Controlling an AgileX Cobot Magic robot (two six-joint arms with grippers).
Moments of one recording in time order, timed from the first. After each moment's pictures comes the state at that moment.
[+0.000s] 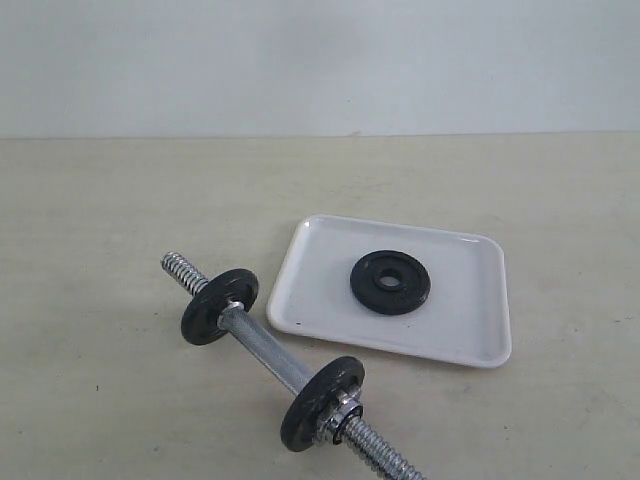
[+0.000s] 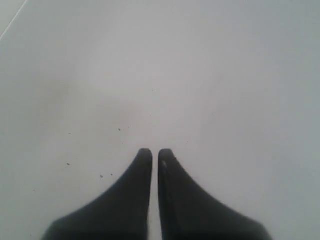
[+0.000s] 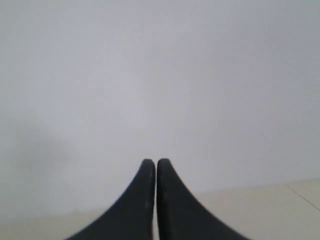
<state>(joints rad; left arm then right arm) 0.01 0.00 0.00 -0.06 -0.63 -0.30 -0.06 0.00 0.00 0.00 -0.19 0.16</state>
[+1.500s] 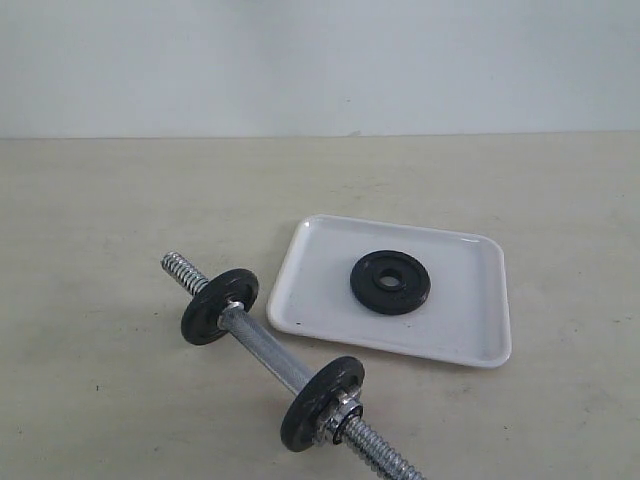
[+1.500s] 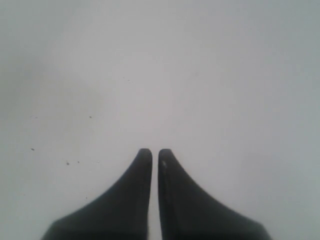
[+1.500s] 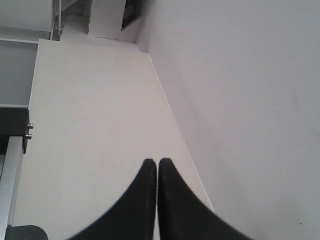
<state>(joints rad) 0.01 0.00 0.00 0.08 -0.63 -0.52 -0.06 0.00 0.00 -0.39 -1.20 1.50</state>
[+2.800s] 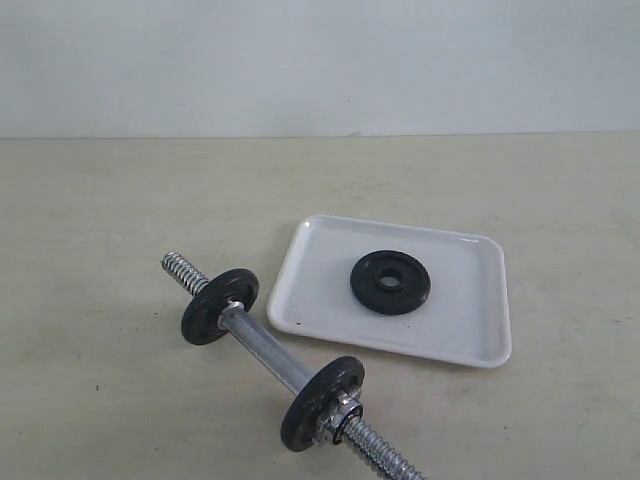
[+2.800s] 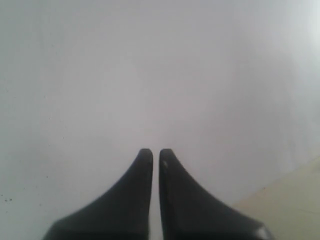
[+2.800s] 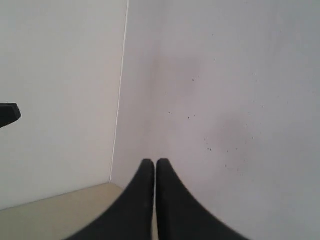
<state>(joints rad) 0.01 0.22 -0.64 1.73 -0.60 -1.81 -0.06 0.29 -0.78 -1.74 -0.85 2.00</state>
